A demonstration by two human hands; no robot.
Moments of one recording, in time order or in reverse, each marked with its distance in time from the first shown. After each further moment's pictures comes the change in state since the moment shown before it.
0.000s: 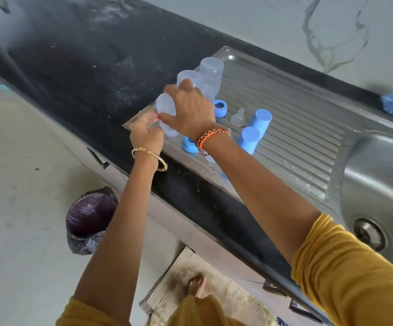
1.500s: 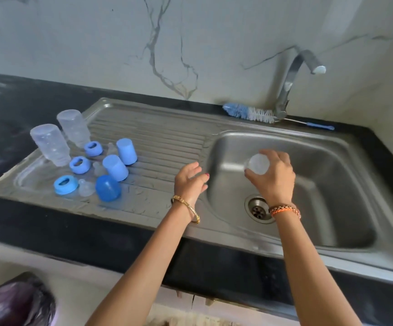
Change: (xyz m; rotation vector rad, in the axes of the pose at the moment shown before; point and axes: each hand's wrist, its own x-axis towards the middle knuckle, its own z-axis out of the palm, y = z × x) left_hand -0.243 0.052 0.207 -0.324 -0.670 -0.228; right_hand -0.310 0.262 -0.096 0.718 0.846 1.094
